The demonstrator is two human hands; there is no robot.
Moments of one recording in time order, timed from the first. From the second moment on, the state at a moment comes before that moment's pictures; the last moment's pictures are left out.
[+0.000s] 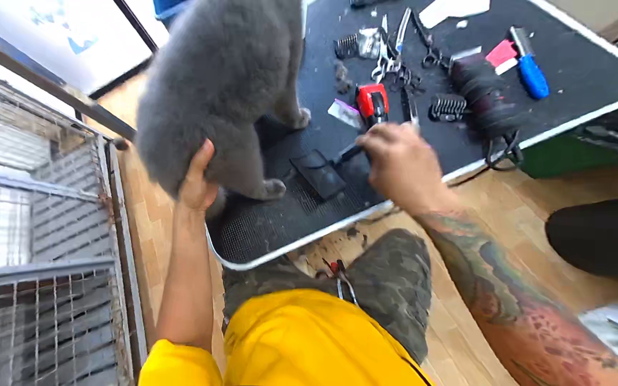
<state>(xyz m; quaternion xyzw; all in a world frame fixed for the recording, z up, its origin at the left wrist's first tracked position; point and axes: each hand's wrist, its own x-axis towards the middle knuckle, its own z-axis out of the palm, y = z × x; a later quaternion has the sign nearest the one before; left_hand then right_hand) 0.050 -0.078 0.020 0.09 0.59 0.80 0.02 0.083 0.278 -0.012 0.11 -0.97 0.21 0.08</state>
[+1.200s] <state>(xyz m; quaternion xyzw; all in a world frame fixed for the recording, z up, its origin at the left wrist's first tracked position) 0.050 -0.053 0.030 0.10 0.50 0.86 -0.05 0.115 0.202 0.016 0.06 -0.85 0.52 -0.04</state>
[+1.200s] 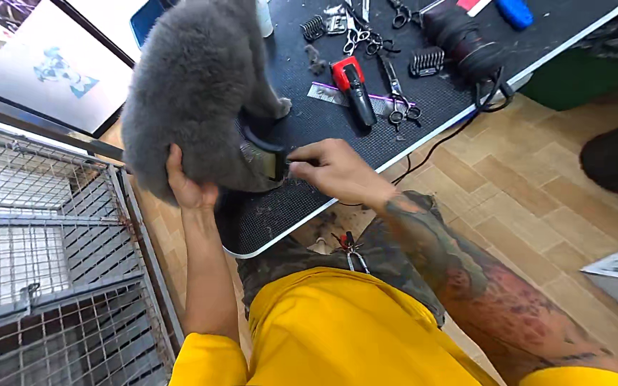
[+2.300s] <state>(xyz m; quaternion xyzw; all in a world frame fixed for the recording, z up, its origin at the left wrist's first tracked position) 0.047 -0.062 0.023 0.11 0.45 0.88 -0.04 0.003 0.300 -0.034 -0.16 -0.95 0.27 -0.05</state>
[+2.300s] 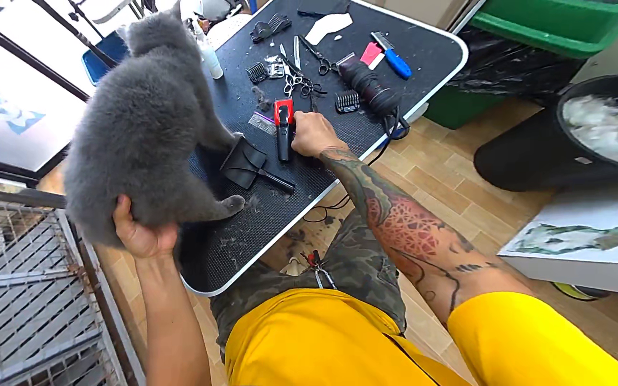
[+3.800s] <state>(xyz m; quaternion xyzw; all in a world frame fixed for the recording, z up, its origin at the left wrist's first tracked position) 0.056 -0.046 0.039 0.07 0.47 0.88 -0.03 0.028 0.309 0.006 0.14 -0.53 0.83 0.11</state>
